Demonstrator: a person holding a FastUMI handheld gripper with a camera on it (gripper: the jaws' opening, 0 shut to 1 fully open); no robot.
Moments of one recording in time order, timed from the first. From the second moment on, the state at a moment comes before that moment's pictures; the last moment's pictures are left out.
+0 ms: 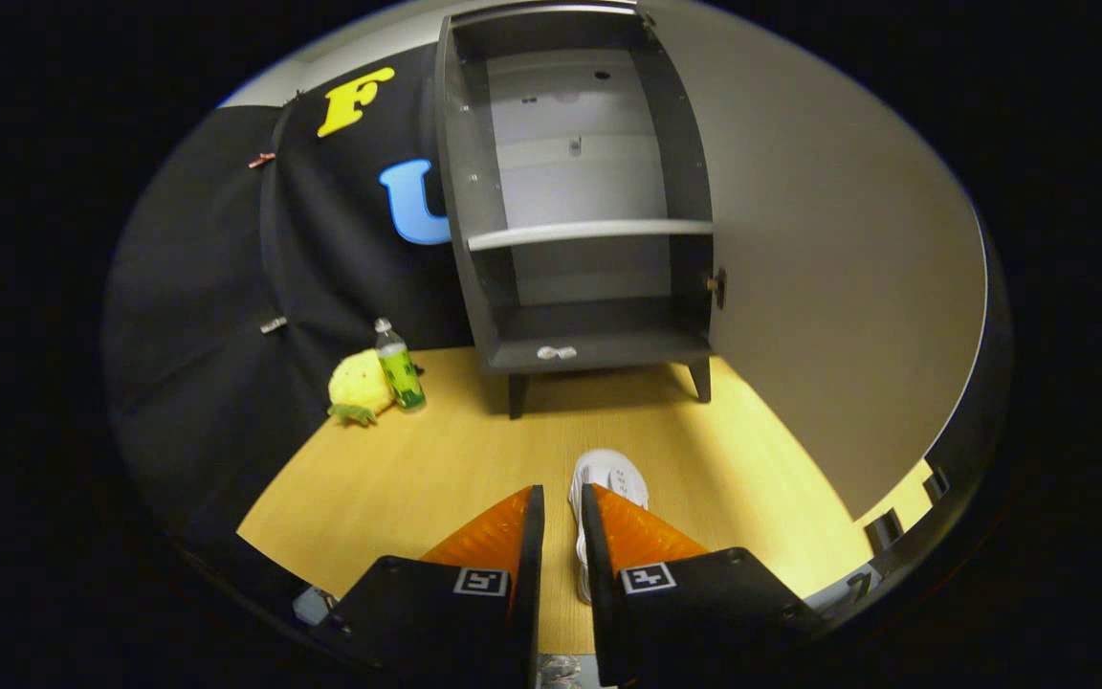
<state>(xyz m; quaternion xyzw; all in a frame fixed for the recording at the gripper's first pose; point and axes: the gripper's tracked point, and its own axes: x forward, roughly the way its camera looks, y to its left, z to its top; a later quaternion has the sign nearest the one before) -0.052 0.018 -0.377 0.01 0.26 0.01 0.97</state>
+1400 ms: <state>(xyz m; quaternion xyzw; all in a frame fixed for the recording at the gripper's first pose) 0.043 -0.013 -0.522 0.01 0.31 -0.05 0.95</state>
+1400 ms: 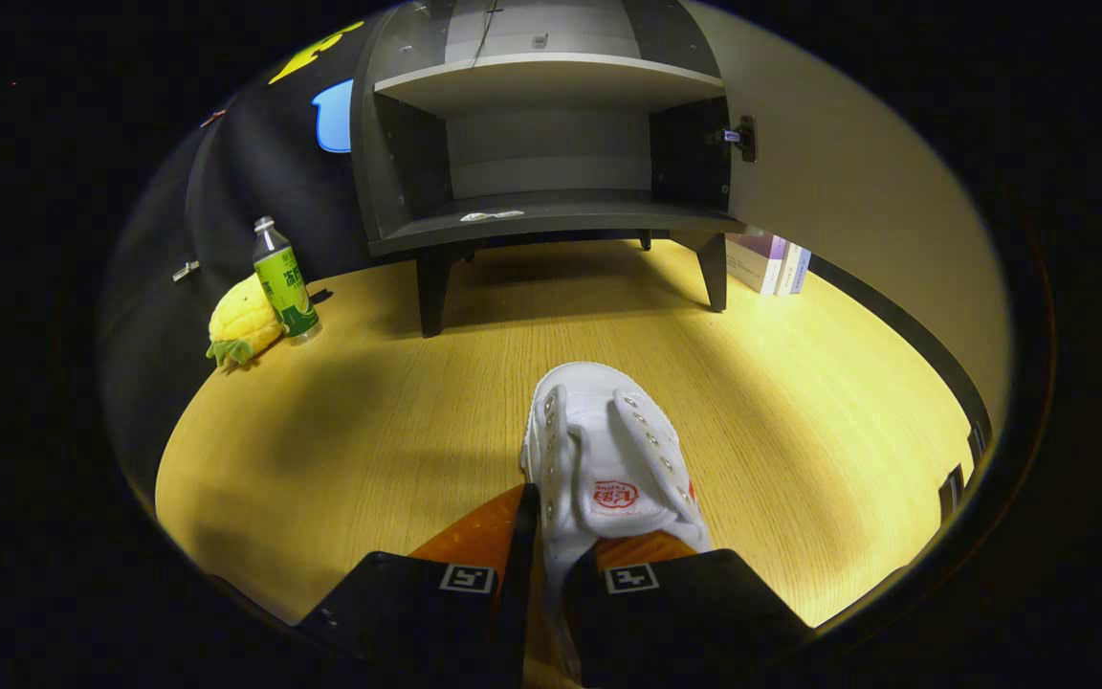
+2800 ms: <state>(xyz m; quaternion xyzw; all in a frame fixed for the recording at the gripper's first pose) 0.087 0.017 -0.252 0.00 0.22 0.02 0.98</state>
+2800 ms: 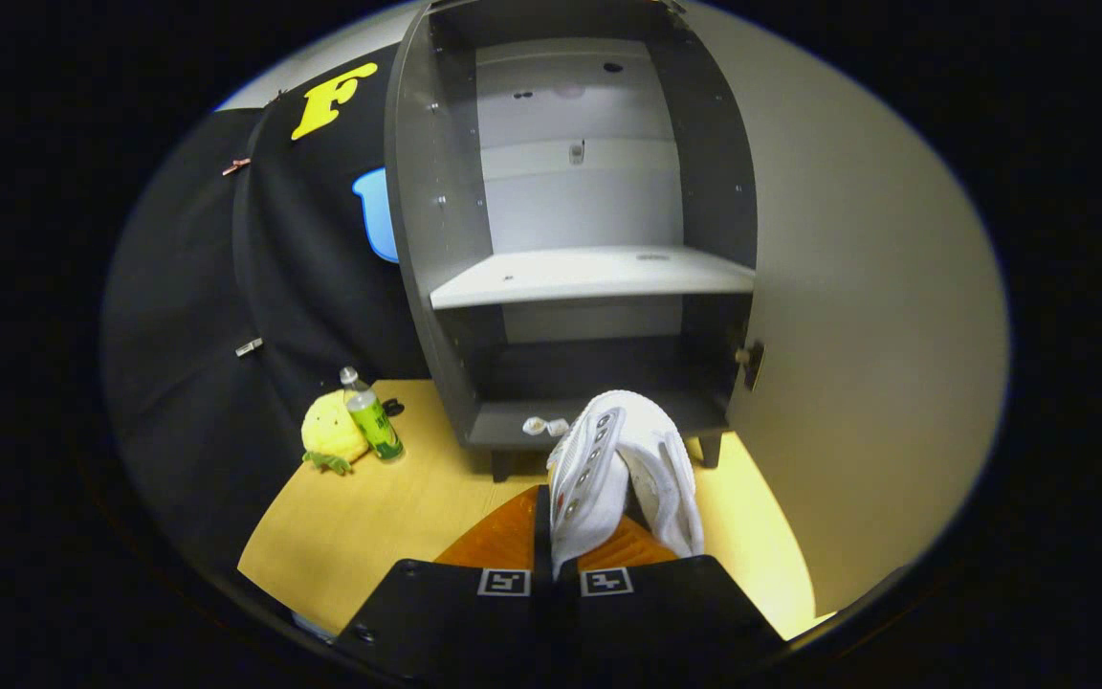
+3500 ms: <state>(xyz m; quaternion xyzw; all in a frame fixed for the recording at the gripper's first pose) 0.267 -0.010 -0.125 -0.02 0.12 0.02 0.99</state>
